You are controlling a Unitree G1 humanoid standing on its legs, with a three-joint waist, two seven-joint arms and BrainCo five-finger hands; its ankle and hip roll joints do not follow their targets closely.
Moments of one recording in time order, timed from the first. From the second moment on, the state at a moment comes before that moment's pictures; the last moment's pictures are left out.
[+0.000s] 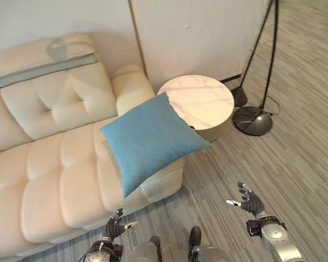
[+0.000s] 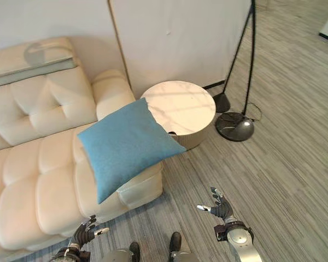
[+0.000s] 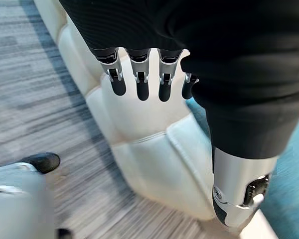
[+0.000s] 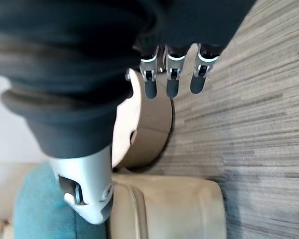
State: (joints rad) left arm 0.14 0.31 -0.17 0.69 -0.22 -0.15 0.08; right arm 0.10 -0.39 0.19 0.50 0.16 -0.12 -0.06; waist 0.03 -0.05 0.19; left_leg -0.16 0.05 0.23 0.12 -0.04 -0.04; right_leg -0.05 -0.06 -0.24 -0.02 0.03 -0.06
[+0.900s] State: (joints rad) left arm 0.19 0.34 -0.04 0.67 -0.27 -0.16 0.09; right arm 0.15 -0.49 0.06 0.37 0.12 -0.13 -0.11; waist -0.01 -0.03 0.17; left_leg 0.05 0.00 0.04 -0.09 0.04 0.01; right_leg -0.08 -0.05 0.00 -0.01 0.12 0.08
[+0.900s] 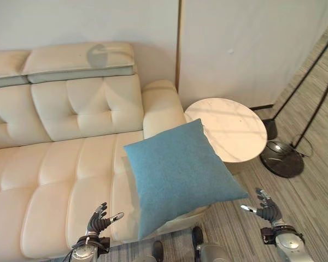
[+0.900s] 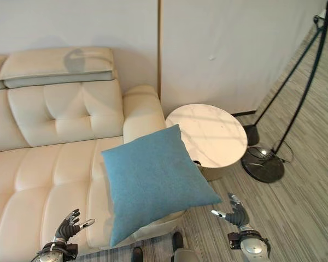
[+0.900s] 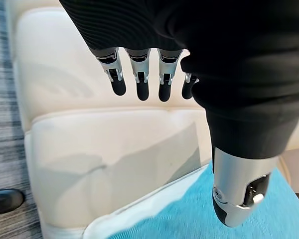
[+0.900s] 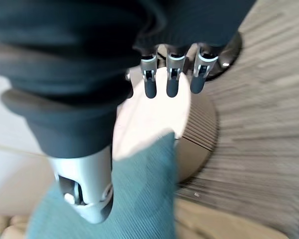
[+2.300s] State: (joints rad) left arm -0.19 0.34 -0.34 0.35 -0.56 -0.19 0.30; right arm -0.27 -0.41 0.44 0.32 0.44 -0.12 -0.15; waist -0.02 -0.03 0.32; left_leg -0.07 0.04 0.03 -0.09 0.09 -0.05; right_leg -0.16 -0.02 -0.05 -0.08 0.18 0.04
